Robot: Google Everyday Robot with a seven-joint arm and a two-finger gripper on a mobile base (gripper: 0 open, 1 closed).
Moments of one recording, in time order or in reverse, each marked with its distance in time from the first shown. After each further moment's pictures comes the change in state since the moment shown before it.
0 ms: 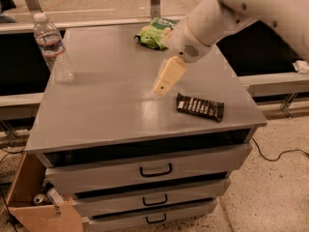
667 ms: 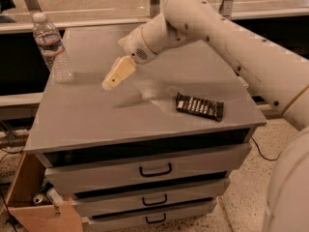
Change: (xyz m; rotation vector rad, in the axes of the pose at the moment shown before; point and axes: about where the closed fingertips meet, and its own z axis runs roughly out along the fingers) arm -0.081 -0.041 0.114 -0.055 -0.280 0.033
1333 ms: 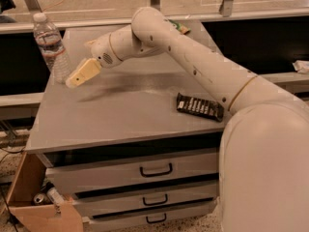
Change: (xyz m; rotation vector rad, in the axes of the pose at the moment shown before) arm -0.057 -0.004 0.098 -0.100 -0.222 0.024
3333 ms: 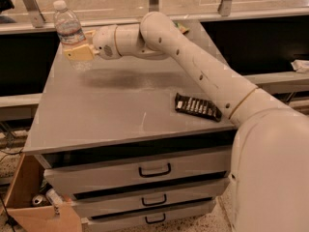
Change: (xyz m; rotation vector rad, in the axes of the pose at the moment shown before) arm -0.049 -0.020 -0.009 0.067 -0.261 -0.001
